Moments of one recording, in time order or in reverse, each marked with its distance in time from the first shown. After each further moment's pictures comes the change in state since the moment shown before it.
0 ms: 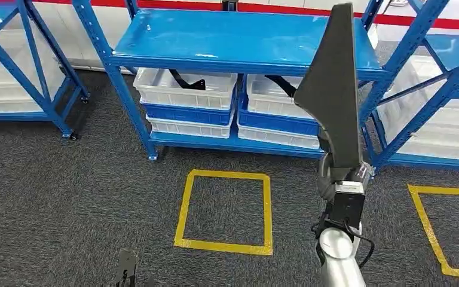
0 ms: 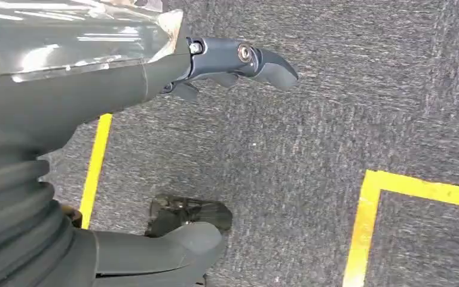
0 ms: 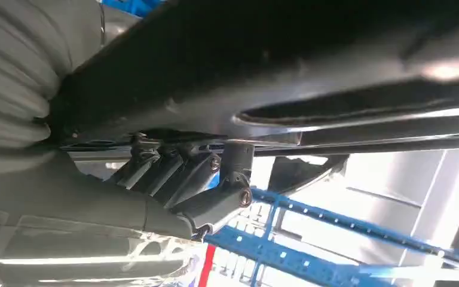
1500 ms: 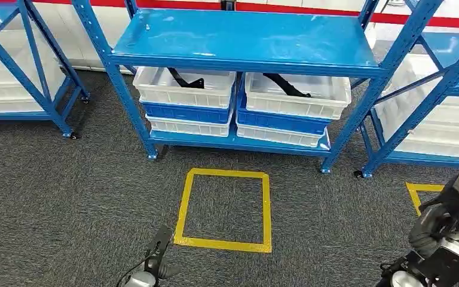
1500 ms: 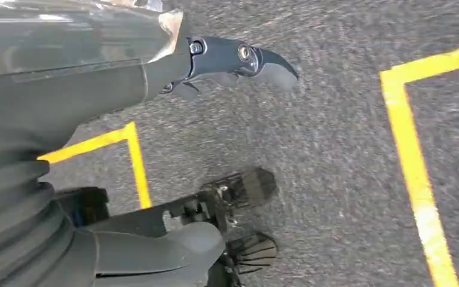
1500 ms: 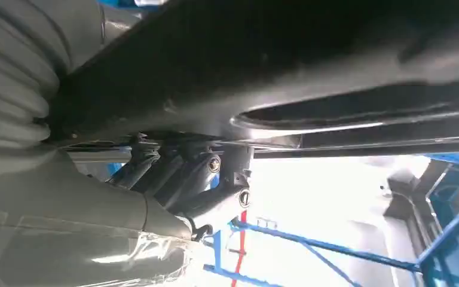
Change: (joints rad) left arm -0.156 0.031 -0.351 0.115 -0.034 -0.176 0.356; right arm 0.214 -0.086 -0.378 -0.106 -0.307 -0.095 -0.197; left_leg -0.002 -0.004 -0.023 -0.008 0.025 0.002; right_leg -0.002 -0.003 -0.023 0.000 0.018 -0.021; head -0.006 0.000
